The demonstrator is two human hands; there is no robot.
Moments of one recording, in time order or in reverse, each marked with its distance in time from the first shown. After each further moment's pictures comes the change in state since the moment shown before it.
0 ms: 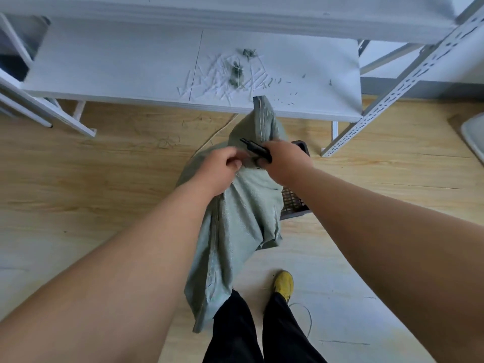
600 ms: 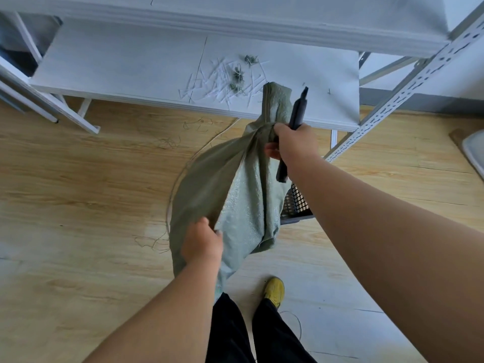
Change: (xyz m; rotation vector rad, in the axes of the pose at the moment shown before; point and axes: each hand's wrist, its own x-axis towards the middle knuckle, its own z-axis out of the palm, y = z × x) left_hand -0.094 -0.046 0.086 0.437 0.283 -0.617; right_hand -0.003 0.010 -0.037 1.181 0.284 0.424
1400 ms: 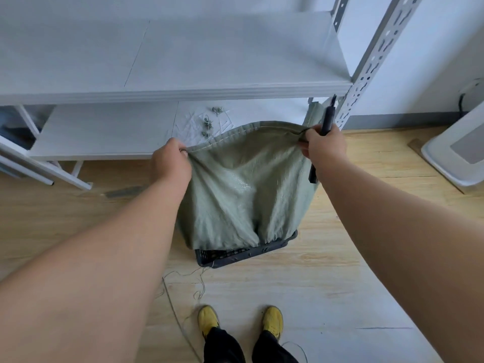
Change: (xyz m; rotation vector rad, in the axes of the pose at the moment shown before) left_hand 0.028 0.160 -0.154 -0.231 0.447 0.405; right_hand 0.006 -0.062 -0.158 -0.019 0.301 -0.159
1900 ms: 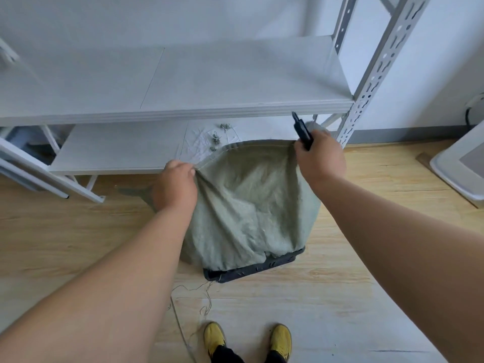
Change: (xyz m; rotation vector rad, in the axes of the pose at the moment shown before) left_hand -0.028 -0.004 -0.018 0.217 0.007 0.120; right_hand -0.012 -0.007 0.003 -0.619 0.004 -0.460
